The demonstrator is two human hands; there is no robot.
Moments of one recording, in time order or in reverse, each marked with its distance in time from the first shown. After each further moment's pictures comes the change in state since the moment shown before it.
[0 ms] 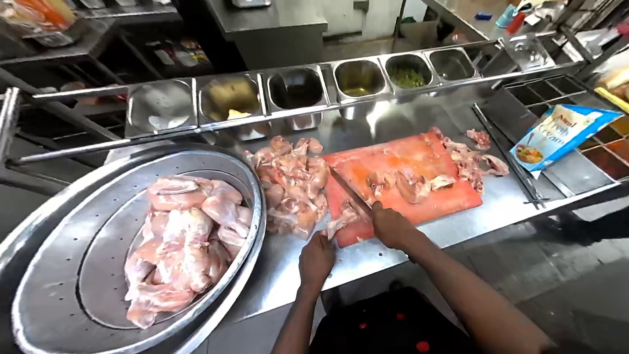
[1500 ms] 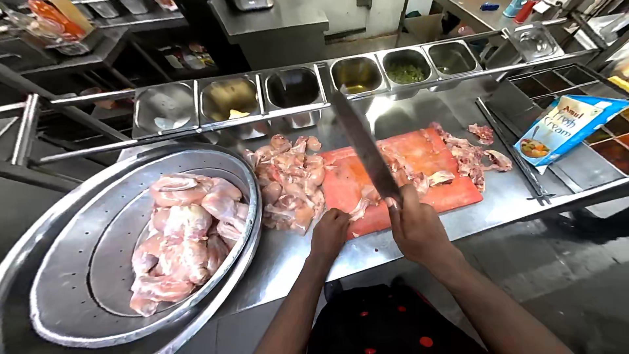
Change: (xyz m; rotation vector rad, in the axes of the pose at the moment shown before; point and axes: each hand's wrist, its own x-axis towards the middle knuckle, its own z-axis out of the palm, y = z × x) left_hand 0.034 0.009 0.034 0.212 0.245 0.777; right_hand -0.061 0.029 -0.006 0.128 0.881 -0.420
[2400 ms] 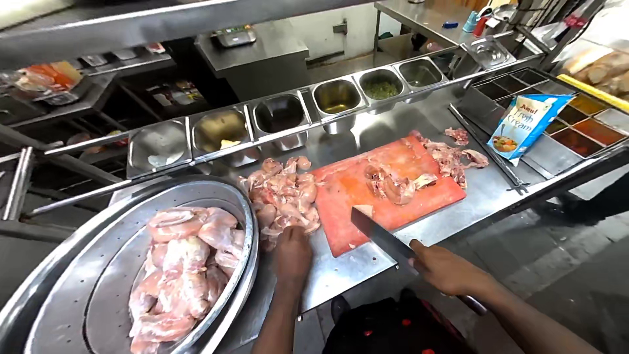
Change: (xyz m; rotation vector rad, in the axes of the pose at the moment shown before) left_hand -0.010 -0.033 -0.054 0.297 0.117 -0.300; right_hand -0.056 0.049 -0.036 0.099 -1.022 0.505
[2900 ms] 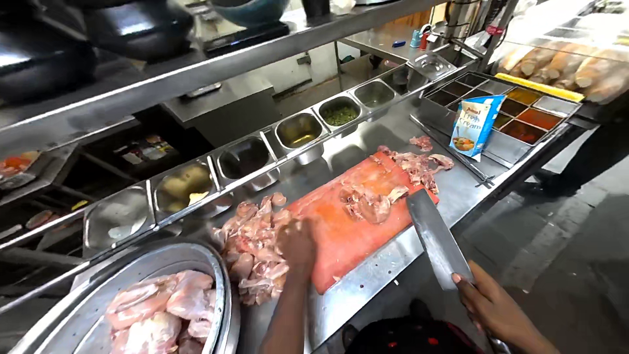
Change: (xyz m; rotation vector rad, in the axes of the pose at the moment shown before) left_hand 0.091 0.082 0.038 0.095 -0.163 0.088; right_hand -0.046 0.110 0.071 0.986 0.602 -0.002
